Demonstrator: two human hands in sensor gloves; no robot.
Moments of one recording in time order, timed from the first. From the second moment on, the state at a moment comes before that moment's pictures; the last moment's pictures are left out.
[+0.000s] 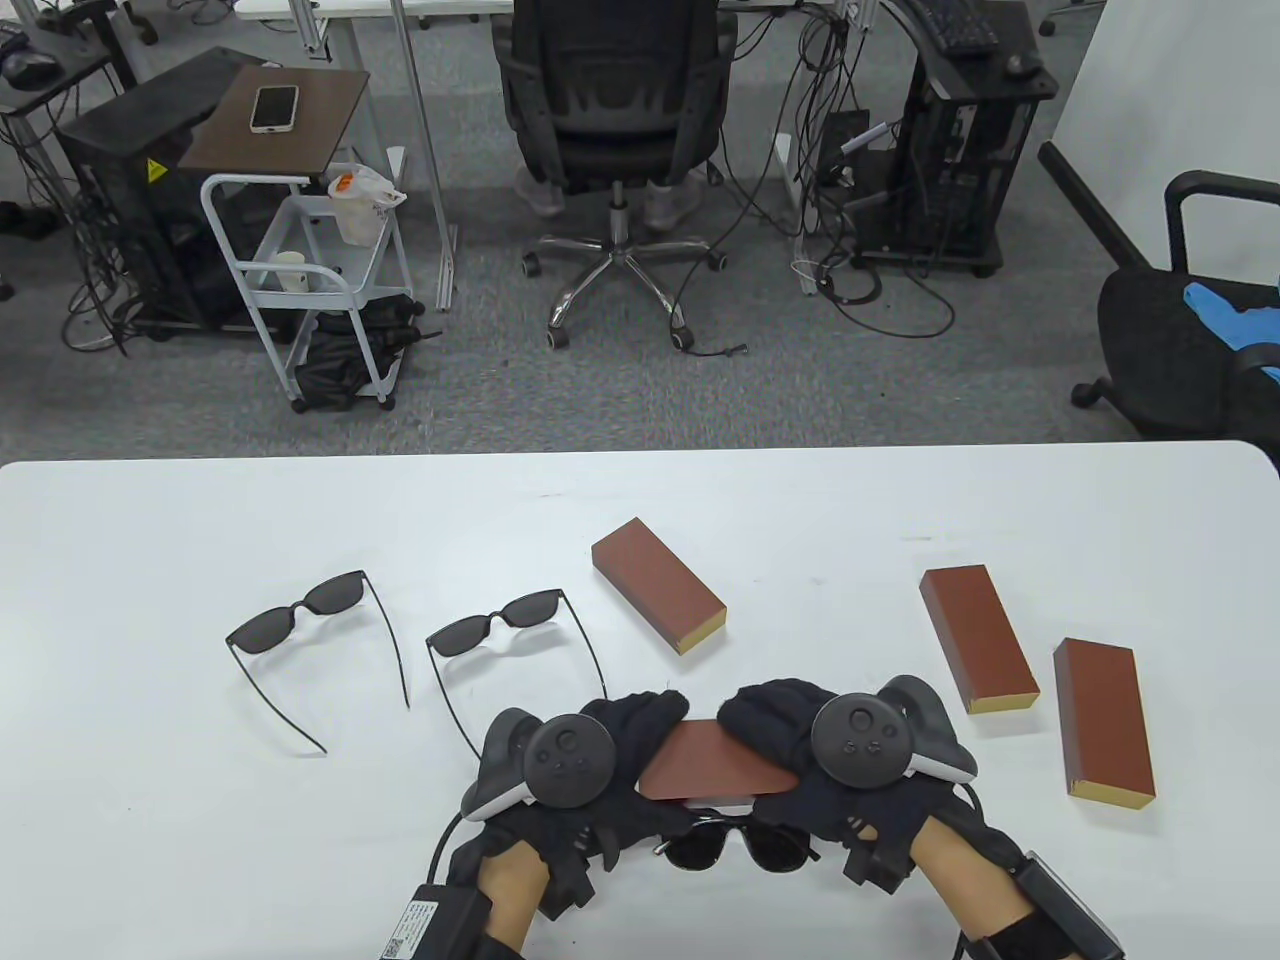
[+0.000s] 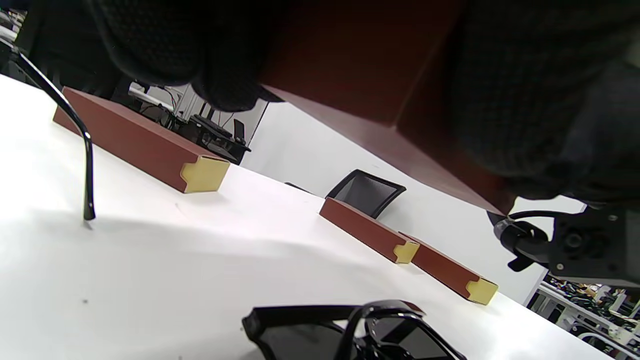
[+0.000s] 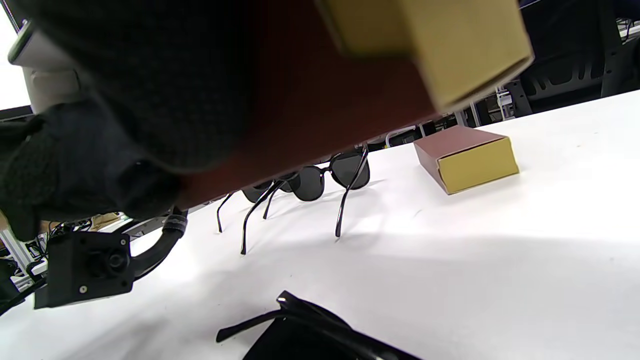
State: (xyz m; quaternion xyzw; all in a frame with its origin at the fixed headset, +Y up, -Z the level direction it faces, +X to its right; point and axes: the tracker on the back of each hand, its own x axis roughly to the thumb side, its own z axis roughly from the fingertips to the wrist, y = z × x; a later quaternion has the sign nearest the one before) left_hand -0.099 -0.712 -0.308 -0.03 -0.30 0.24 0.92; right_hand 0.146 -0.686 -0.309 0.34 0.03 0.91 0.21
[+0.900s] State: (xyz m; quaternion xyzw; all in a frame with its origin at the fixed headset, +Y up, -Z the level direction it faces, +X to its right) left_hand -0.123 -0.706 -0.317 -0.05 -0.28 0.29 0.92; right_hand 0.180 -0.696 -0.321 0.28 0.04 0.90 0.32
